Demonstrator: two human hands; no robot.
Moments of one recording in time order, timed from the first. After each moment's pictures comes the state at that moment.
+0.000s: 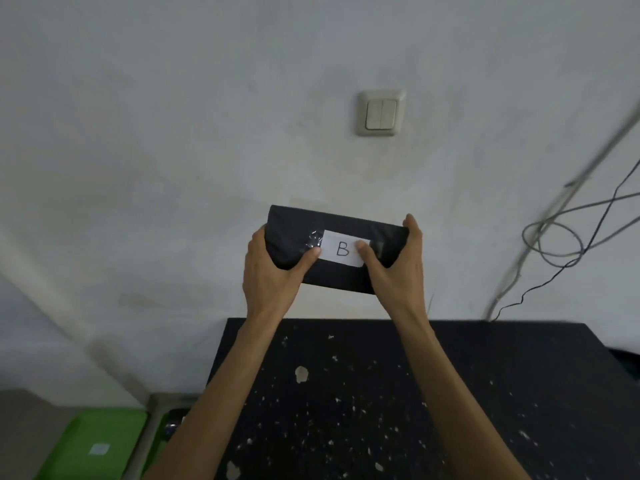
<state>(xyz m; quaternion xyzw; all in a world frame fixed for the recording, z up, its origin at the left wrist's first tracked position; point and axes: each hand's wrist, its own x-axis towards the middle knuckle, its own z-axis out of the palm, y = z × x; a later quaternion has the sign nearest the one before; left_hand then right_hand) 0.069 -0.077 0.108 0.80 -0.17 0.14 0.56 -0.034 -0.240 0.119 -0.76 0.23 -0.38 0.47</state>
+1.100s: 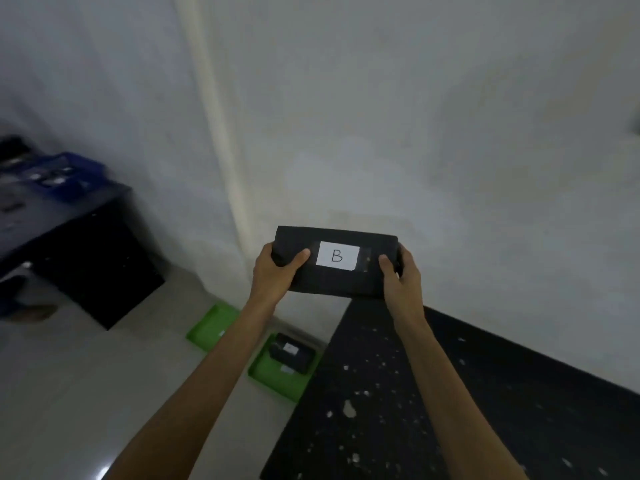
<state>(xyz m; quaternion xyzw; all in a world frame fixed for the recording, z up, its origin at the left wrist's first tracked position) 0.108 0.232 0.045 0.76 0.07 0.06 0.64 0.066 0.011 0.049 -0.74 0.11 -0.16 0.64</state>
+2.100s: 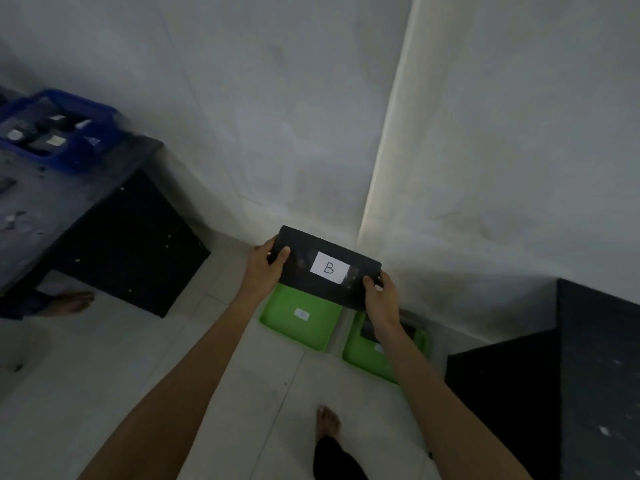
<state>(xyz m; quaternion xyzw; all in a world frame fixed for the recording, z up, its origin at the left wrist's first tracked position) 0.428 0.699 -0.177 0.85 0.03 -0.05 0.53 0.353 0.475 -0.197 -0.71 0.32 0.00 0.63</state>
